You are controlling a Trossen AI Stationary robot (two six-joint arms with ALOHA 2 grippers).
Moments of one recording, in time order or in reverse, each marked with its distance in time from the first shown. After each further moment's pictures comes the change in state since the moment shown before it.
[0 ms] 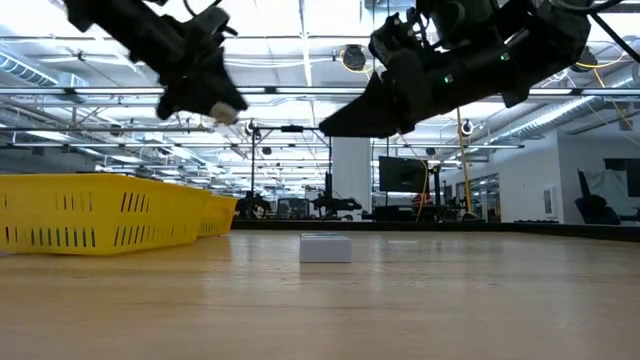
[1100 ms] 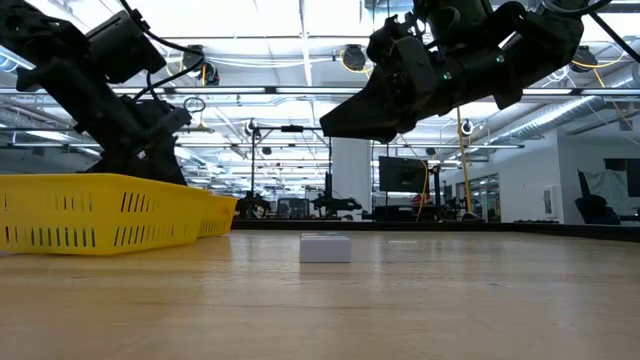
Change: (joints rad) left arm 0.078 -0.094 -0.354 0.029 -0.121 -0.282; right arm -0.045 -0.016 0.001 -0.017 -0.135 0.094
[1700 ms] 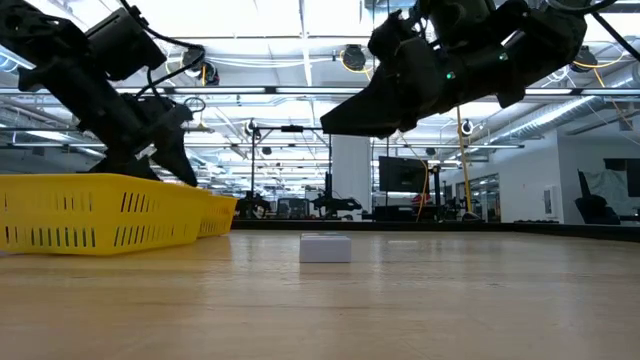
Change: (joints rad) left arm 0.000 -0.005 0.000 0.030 0.002 0.045; right arm 0.026 0.000 0.000 0.000 0.001 -0.070
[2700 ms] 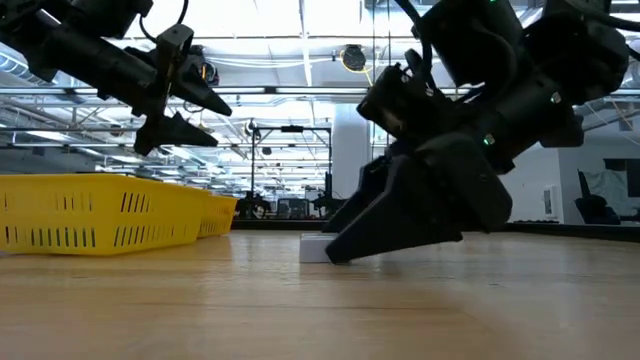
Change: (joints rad) left arm -0.071 -0.061 0.011 0.344 0.156 0.115; right arm 0.259 0.340 0.120 -0.072 0.233 0.123
